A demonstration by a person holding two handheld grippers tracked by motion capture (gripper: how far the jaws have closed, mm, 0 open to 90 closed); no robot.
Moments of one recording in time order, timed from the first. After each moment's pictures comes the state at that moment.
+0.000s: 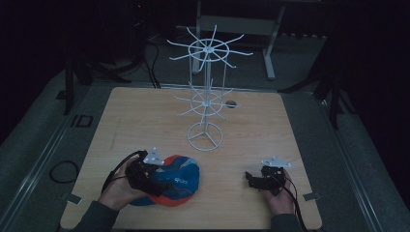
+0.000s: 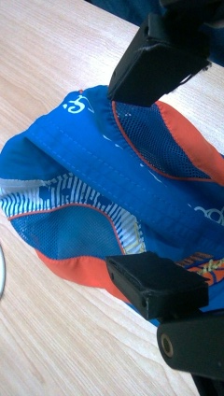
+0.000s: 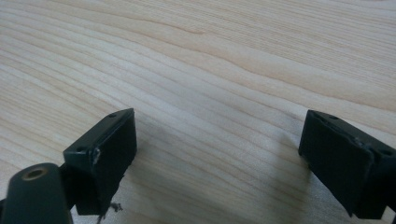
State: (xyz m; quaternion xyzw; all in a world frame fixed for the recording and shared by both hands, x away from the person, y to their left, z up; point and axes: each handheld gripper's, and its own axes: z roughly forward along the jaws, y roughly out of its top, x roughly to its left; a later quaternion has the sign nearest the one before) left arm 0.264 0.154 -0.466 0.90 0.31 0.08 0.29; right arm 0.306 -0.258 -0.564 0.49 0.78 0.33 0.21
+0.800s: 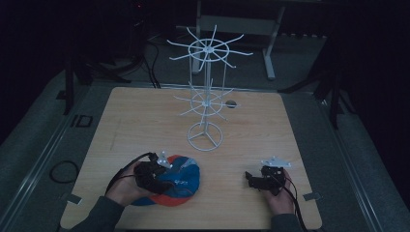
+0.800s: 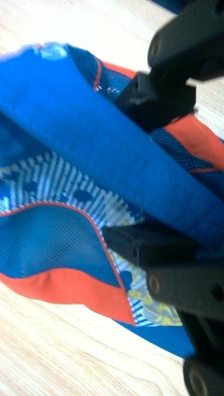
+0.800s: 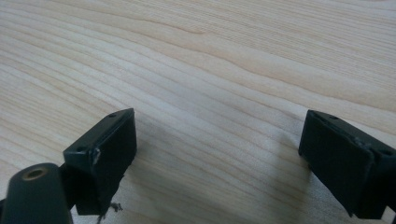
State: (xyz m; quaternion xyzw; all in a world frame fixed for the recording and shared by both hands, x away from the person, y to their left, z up) left arm 0.277 0.139 -0.491 0.93 0.30 0.07 0.20; right arm 0.306 -0.258 -0.564 0.49 0.78 0.33 0.21
